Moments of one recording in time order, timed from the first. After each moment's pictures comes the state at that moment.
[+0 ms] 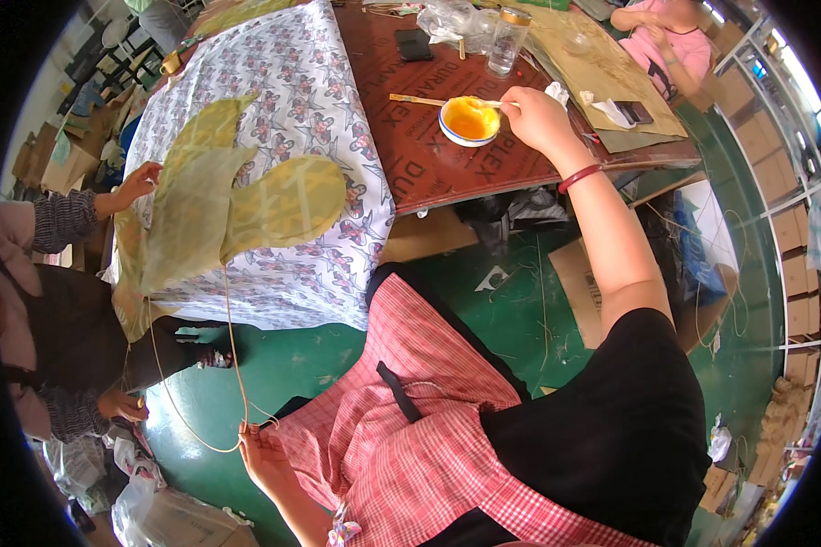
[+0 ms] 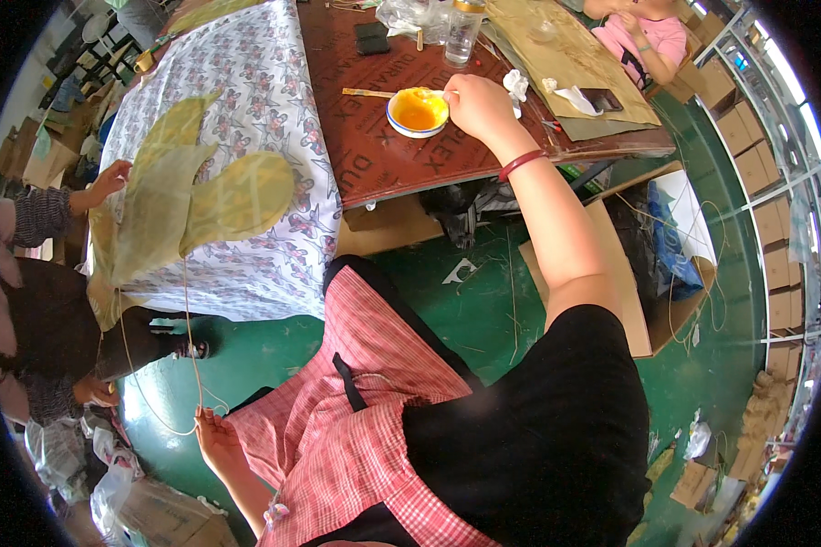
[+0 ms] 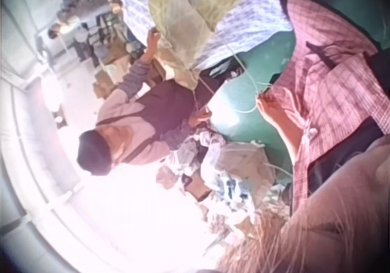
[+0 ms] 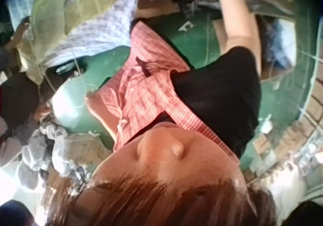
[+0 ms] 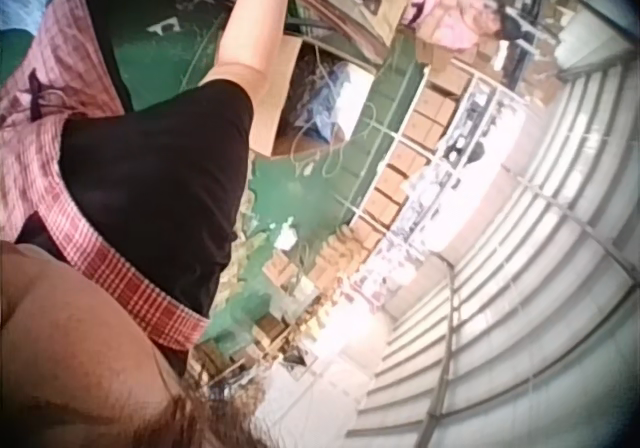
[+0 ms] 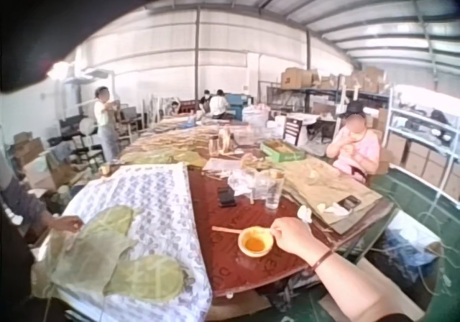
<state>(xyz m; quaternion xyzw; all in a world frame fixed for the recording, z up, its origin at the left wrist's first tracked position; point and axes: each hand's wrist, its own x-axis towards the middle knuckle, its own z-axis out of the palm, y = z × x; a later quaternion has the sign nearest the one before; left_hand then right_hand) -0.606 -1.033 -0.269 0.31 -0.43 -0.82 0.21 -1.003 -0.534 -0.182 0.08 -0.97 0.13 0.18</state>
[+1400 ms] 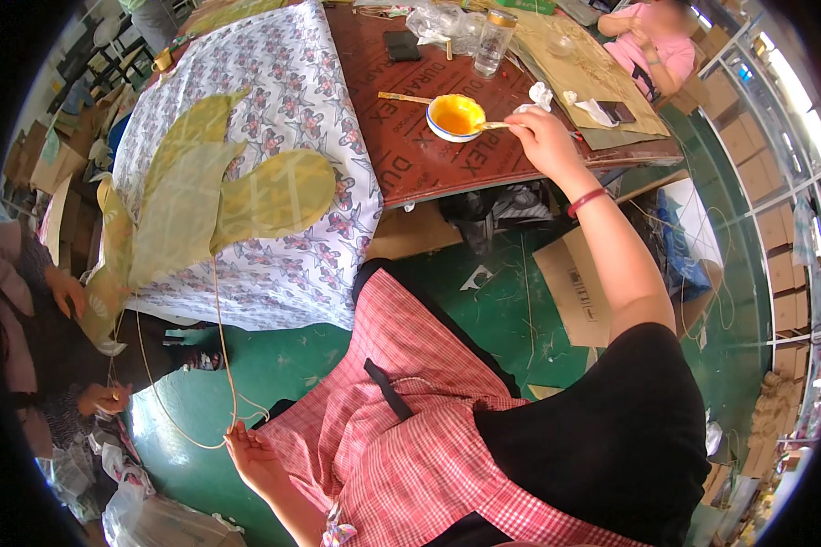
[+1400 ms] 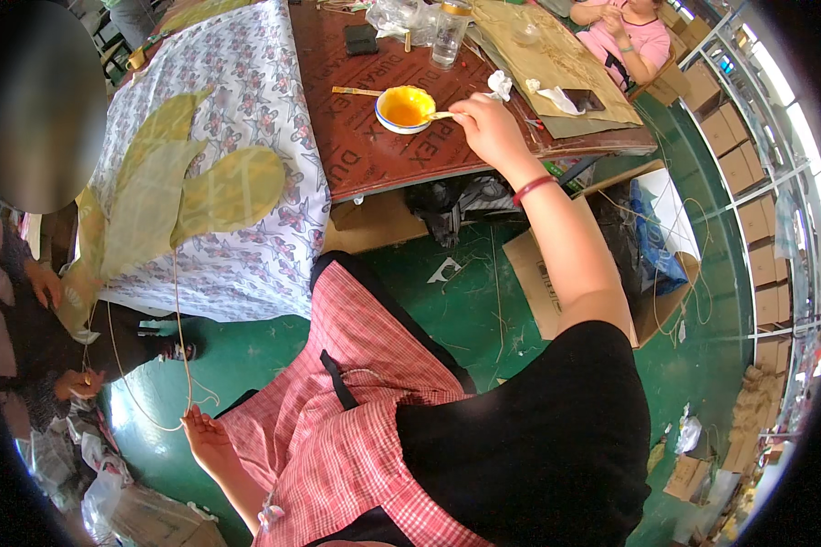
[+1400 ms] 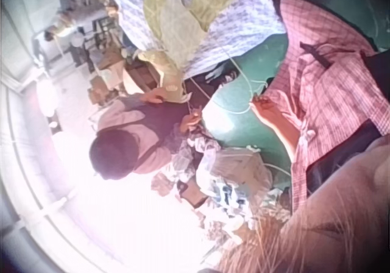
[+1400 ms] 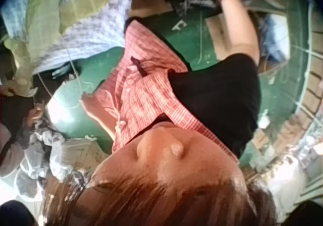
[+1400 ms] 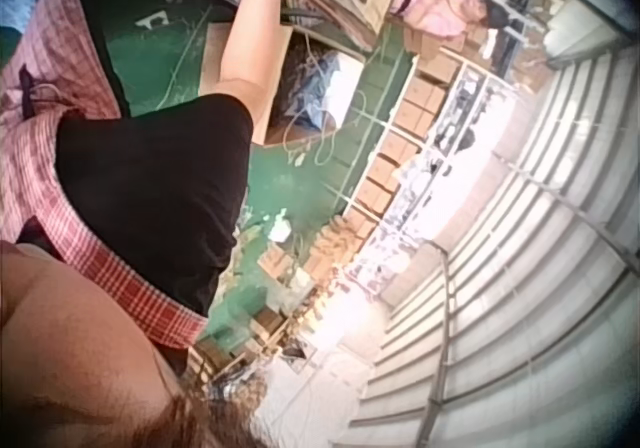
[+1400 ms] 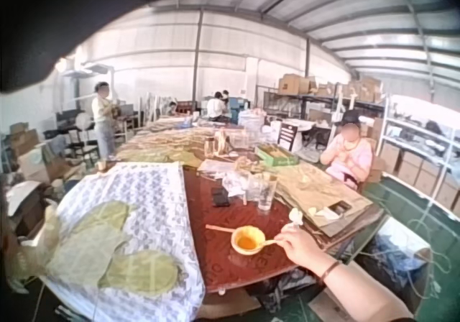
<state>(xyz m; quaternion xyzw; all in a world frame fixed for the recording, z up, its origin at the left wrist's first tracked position) -0.599 -1.039 -0.279 0.30 -0.38 -0.84 0.24 -0.946 -0.517 -0.186 0.16 -0.94 0.22 0.21</state>
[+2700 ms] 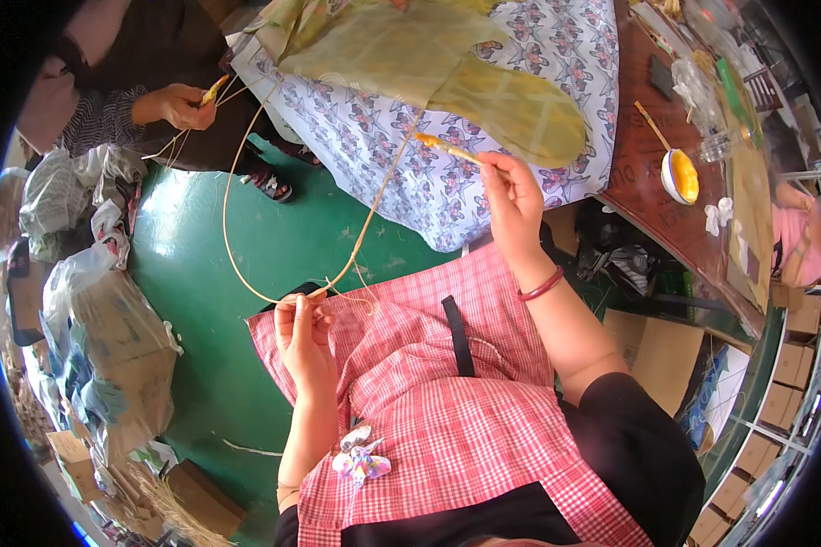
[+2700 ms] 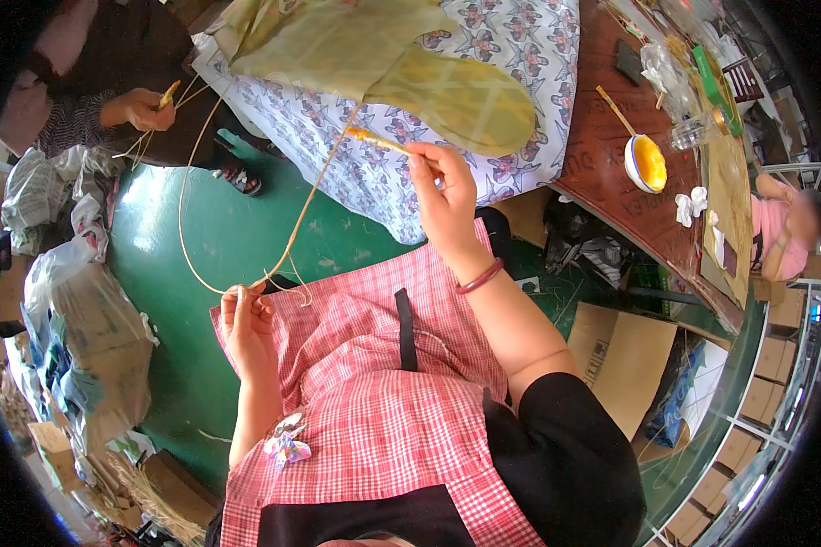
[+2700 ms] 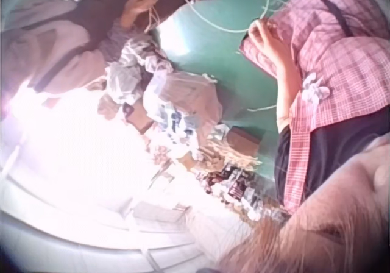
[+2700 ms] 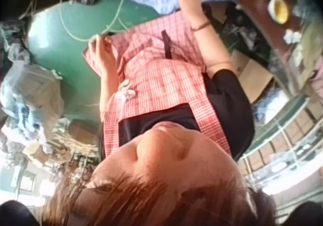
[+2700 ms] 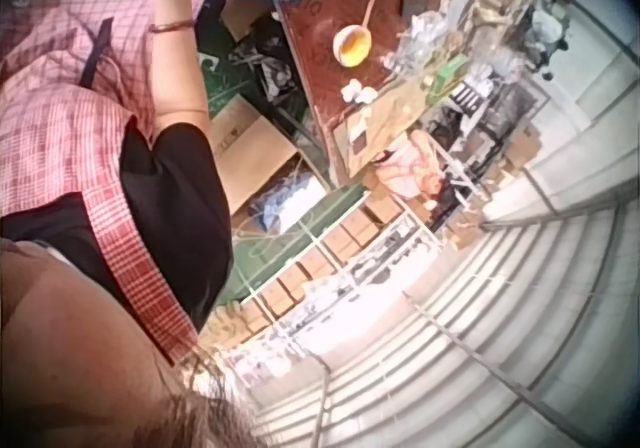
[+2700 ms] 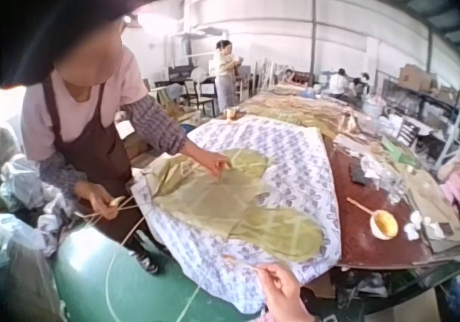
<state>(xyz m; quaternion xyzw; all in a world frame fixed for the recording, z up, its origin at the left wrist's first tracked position) -0.595 -1.034 -0.282 0.34 -0.37 -0.79 0.34 -0.844 -0.881 -0.291 0.21 -0.63 0.74 -0.04</state>
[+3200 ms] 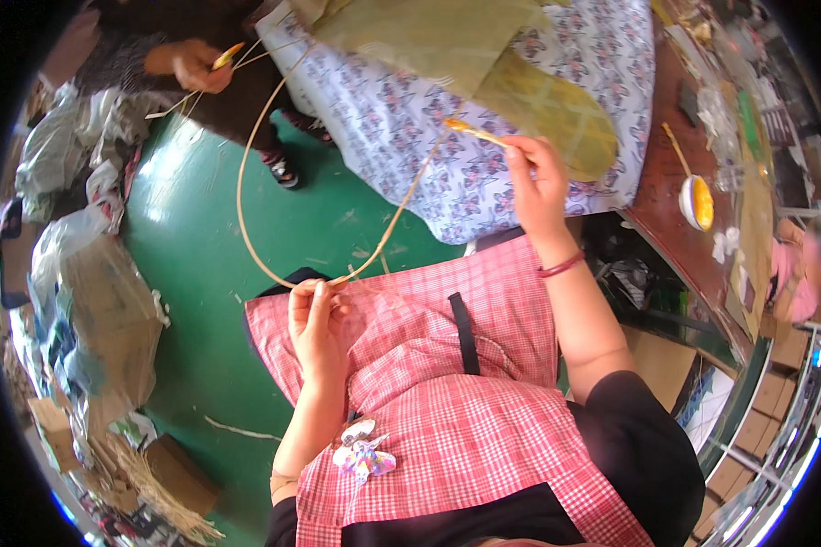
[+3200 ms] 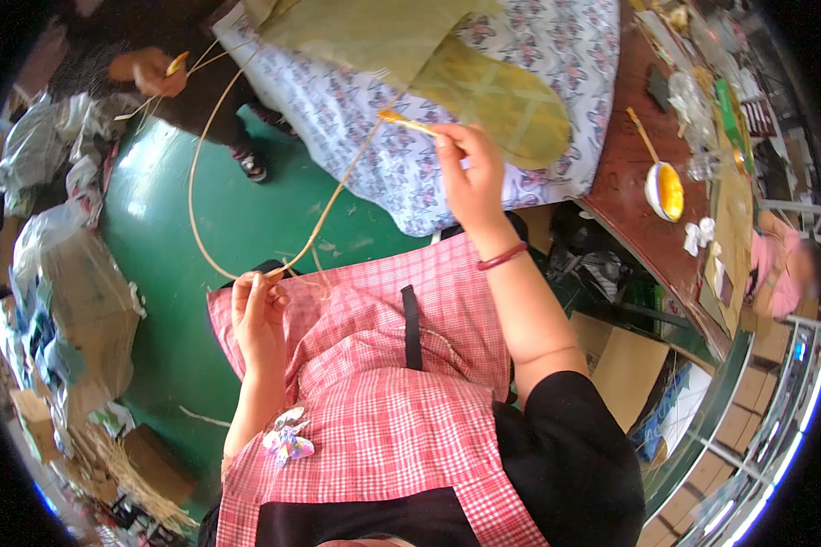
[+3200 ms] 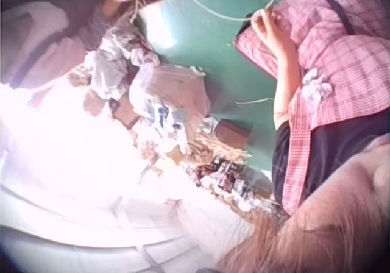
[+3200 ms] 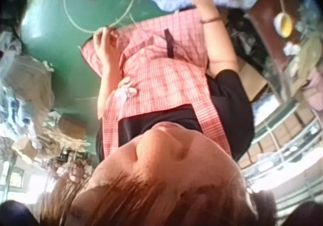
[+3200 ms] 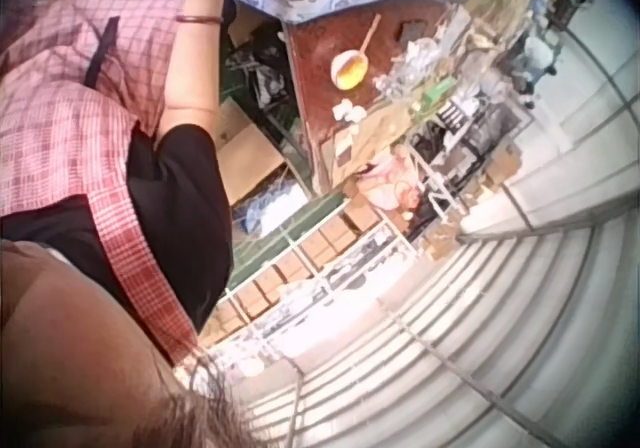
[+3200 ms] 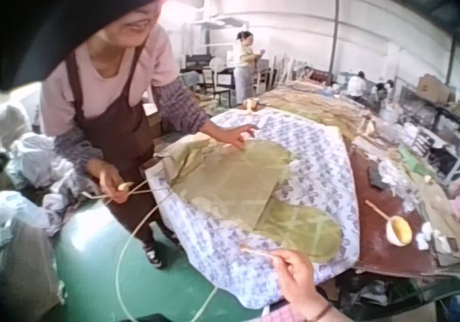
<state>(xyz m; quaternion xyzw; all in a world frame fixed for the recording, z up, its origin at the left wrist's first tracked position) -0.589 -1.038 -0.296 0.36 -0.34 -0.81 0.32 -0.872 -0.901 -0.289 0.38 -0.74 0.55 0.09</state>
